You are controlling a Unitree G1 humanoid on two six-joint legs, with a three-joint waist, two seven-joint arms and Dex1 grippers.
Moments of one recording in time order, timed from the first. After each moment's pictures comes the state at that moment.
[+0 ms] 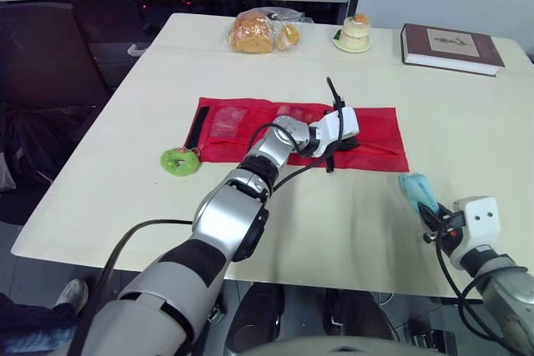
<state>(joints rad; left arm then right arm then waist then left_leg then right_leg) -1.19 0.01 -0.20 1.27 0.21 -0.27 -0.91 0.38 -0.42 -0.22 -0.60 0.33 0.49 0.30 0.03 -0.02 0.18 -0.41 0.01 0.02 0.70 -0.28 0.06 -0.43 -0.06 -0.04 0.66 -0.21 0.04</state>
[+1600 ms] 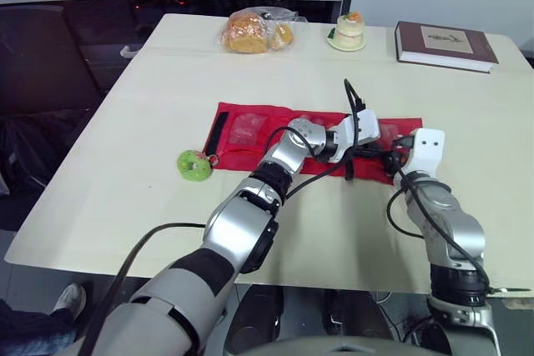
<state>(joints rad) -1.13 -0.08 -0.20 1.12 0.15 -0.20 -0.98 -0.20 -0.15 -0.11 -0.35 0.24 0.79 -0.02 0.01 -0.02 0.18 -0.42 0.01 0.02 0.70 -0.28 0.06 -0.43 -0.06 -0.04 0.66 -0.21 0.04</state>
